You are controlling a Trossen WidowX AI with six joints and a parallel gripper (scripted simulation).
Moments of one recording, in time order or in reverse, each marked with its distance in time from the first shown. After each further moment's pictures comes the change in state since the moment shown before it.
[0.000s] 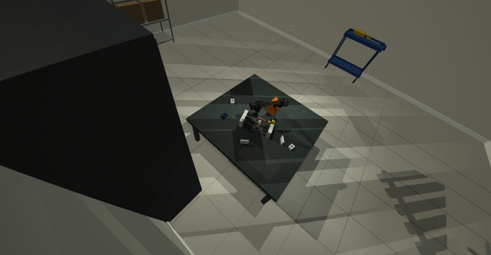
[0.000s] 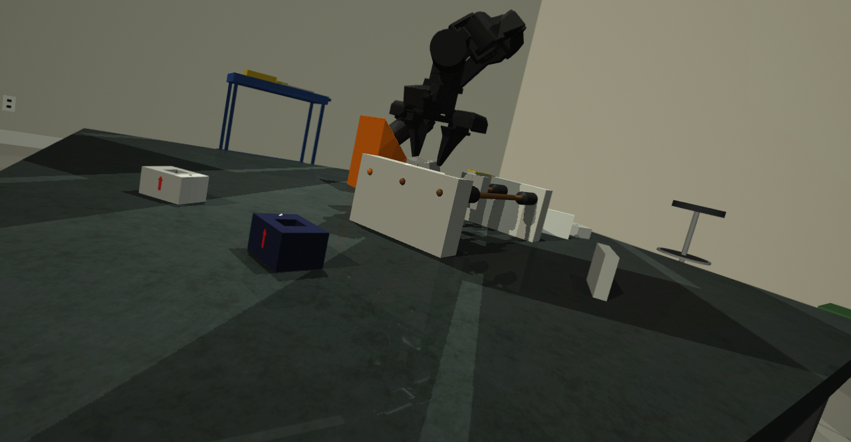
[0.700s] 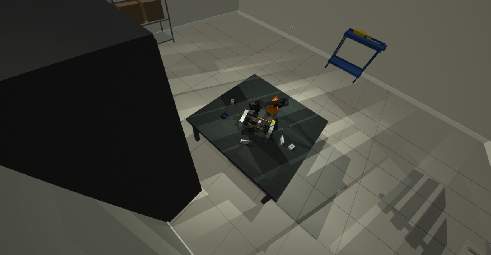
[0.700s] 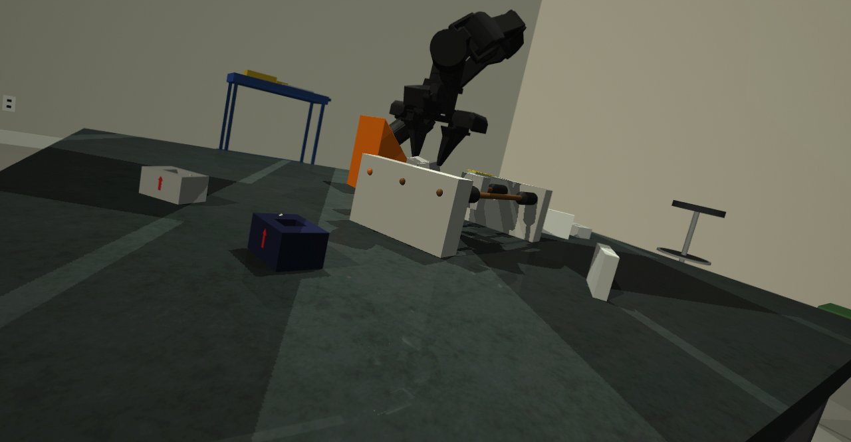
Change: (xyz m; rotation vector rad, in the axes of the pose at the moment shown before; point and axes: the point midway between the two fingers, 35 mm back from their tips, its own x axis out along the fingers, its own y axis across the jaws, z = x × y) arm 0.000 0.000 0.000 0.000 0.000 0.000
